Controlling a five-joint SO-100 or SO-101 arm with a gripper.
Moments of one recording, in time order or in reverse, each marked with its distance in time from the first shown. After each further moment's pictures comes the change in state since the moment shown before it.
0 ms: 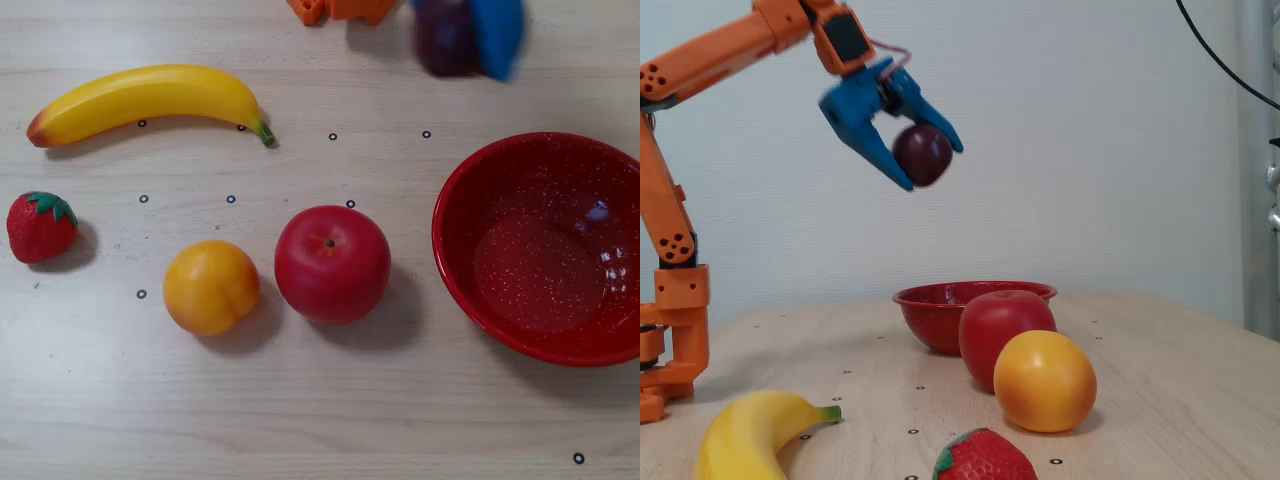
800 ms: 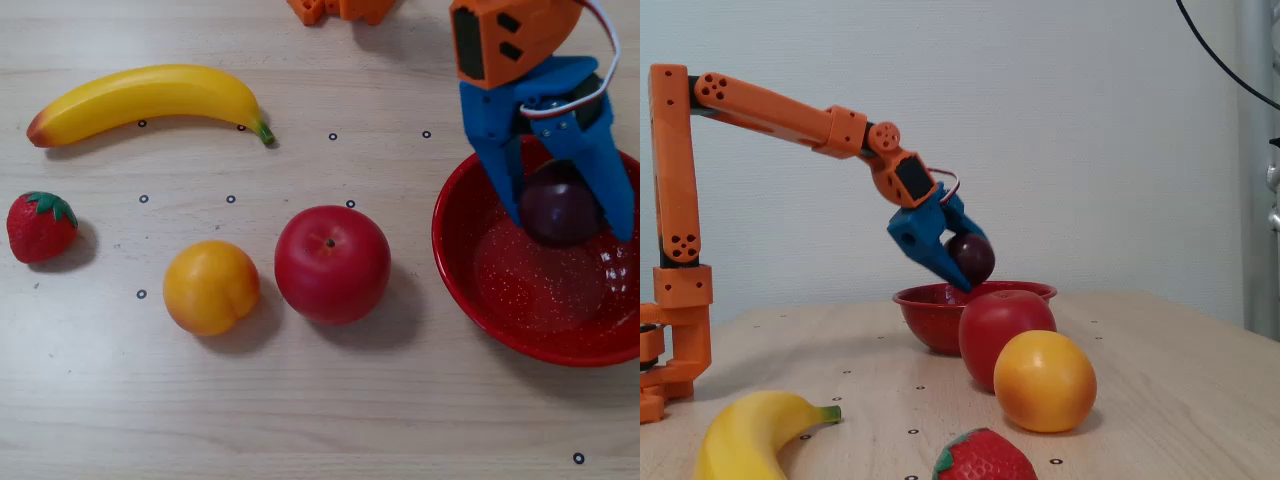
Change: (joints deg) arm 7.5 -16.5 26.4 -47.4 16.8
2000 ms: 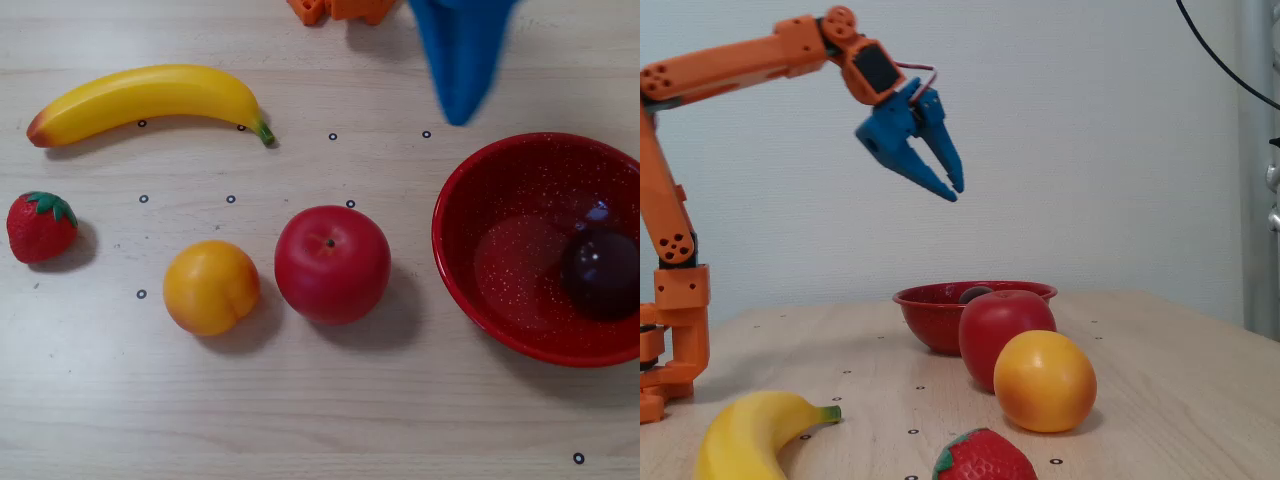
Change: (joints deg) arm -12.0 19.4 -14.2 29.7 -18.5
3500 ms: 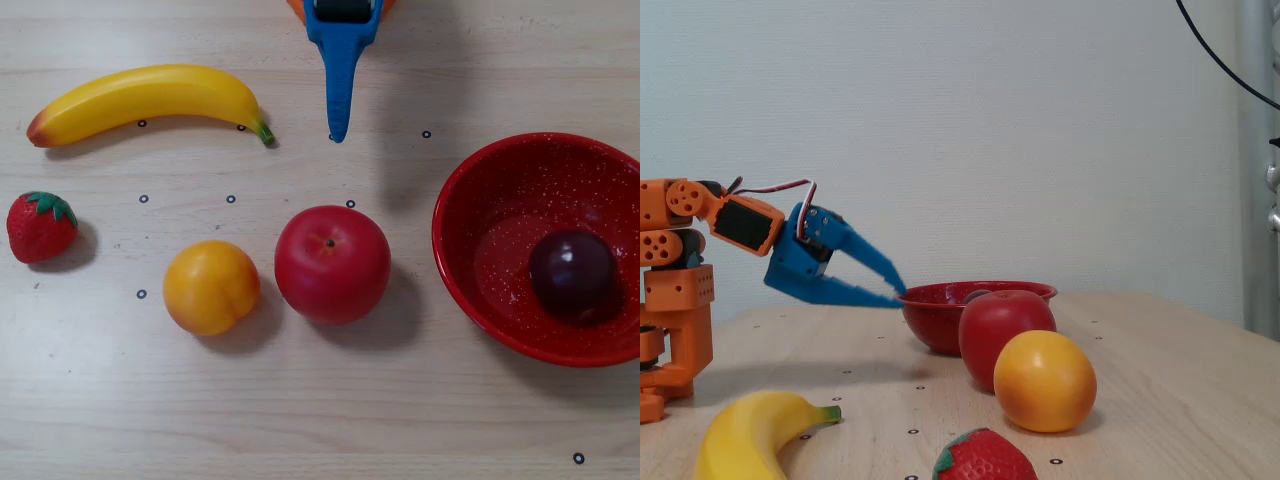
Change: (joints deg) arm -13.6 71.5 91.0 -37.3 -9.7
